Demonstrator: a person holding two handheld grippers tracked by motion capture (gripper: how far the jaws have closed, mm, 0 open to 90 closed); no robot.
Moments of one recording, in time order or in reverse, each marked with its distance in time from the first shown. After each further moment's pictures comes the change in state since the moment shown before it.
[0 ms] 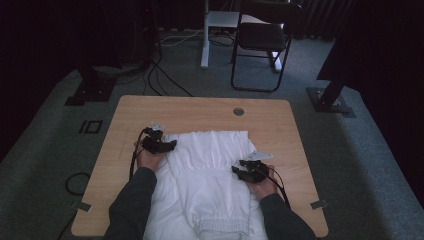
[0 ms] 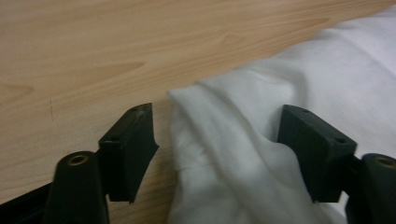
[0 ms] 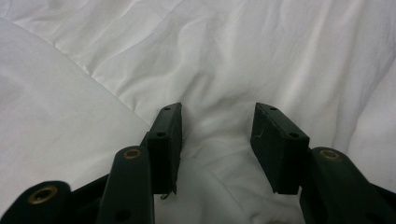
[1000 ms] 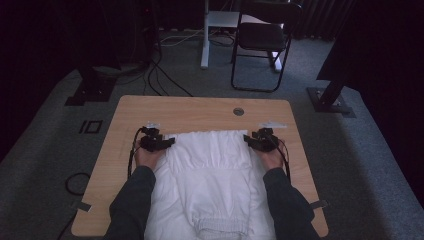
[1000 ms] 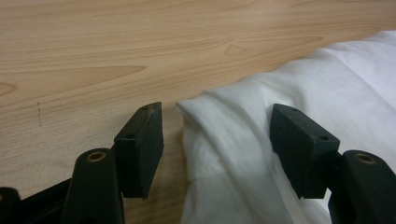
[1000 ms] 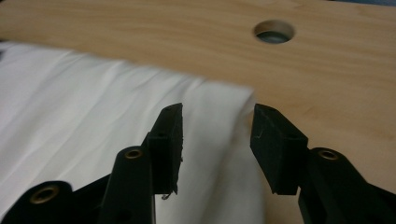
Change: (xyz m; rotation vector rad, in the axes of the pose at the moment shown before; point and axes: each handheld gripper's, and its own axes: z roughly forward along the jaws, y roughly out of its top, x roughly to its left) left arm 0.016 0.003 0.007 -0.026 -0.084 -0.070; right arm -0.076 0.075 0.002 -0.072 -0.142 0.195
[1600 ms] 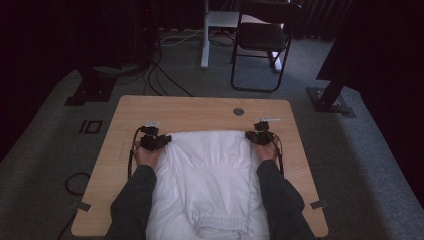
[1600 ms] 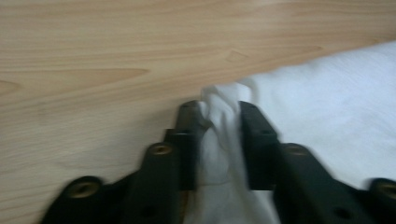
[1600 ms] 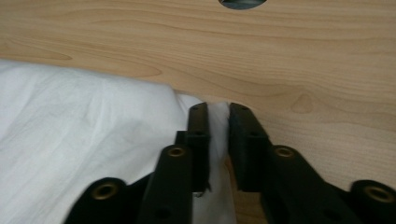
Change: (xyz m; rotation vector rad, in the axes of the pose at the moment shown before) left arm 0.001 0.002 -0.006 -0.019 0.010 -0.040; right arm -0.021 0.000 0.043 0.121 -0.031 0.136
